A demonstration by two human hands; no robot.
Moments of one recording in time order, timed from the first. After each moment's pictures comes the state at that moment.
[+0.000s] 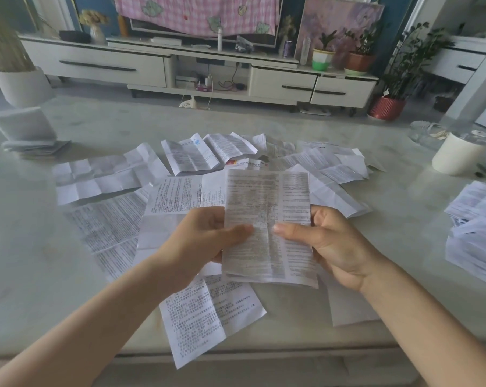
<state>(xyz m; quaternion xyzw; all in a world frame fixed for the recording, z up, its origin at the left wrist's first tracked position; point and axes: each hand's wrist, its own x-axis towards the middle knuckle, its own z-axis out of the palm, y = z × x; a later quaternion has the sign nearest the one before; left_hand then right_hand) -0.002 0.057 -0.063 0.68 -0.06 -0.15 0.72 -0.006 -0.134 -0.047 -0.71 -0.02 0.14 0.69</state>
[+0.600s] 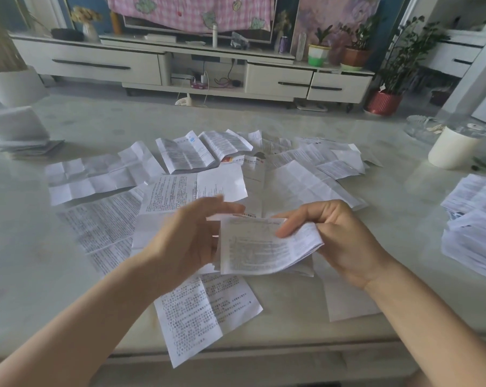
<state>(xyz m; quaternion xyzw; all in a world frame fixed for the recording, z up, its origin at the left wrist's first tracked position) -0.009 0.057 -0.051 0.58 0.00 -0.21 0.78 -0.014 -0.137 -0.040 -0.72 -0.11 0.08 0.68</state>
